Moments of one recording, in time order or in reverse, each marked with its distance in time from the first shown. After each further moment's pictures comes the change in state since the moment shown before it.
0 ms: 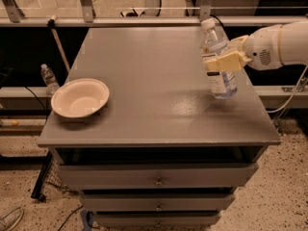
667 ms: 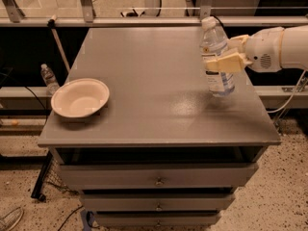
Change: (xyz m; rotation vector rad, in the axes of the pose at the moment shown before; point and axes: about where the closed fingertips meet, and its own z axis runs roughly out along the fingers) arm -0.004 0.002 -0.003 0.000 -0.082 -0.073
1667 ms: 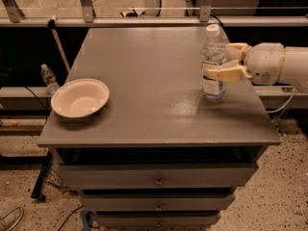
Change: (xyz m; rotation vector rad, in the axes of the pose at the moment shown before) arm 0.010 0.006 0.006 -0.092 -0.239 -0.151
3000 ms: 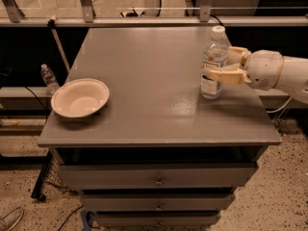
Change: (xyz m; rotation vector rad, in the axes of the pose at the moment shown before) arm 0.019 -0.006 0.001 -0.026 -0.130 0.002
